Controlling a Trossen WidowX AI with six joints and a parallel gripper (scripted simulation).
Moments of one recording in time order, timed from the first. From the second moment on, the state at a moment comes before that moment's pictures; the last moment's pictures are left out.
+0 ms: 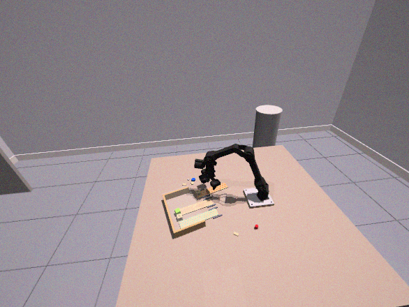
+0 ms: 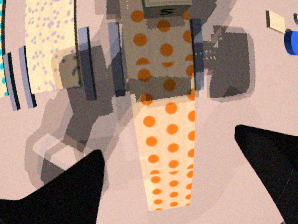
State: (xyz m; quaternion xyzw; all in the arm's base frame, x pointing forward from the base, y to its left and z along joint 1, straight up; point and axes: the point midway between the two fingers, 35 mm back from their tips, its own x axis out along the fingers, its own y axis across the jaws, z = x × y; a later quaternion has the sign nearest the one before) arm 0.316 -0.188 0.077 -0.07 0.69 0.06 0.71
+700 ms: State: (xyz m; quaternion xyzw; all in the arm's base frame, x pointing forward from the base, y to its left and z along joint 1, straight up) arm 0.395 -0.182 0.091 -0.07 0.69 0.06 0.72
